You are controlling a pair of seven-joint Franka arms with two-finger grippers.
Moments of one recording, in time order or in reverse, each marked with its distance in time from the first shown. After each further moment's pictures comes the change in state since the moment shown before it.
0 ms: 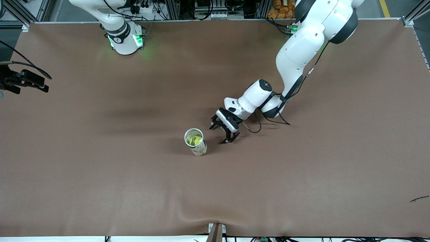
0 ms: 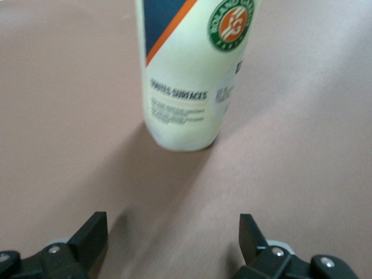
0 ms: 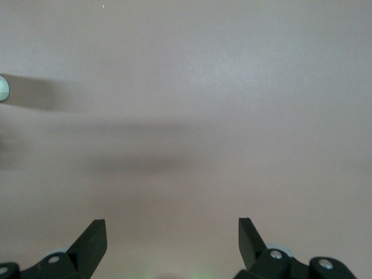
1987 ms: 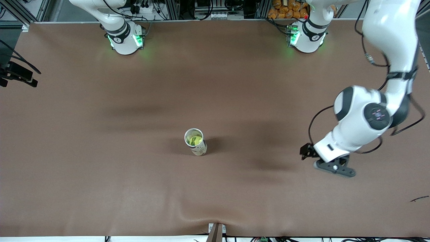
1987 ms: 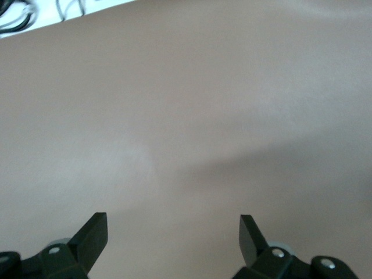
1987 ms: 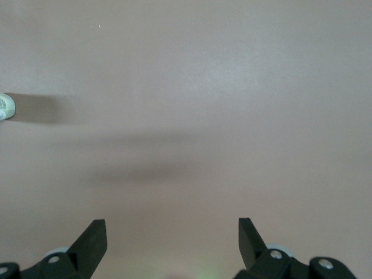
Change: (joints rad) left arm 0.449 -0.435 0.001 0.371 -0.123 -1.430 -0.057; right arm -0.015 0.009 0.009 0.091 -0.005 -0.036 0.043
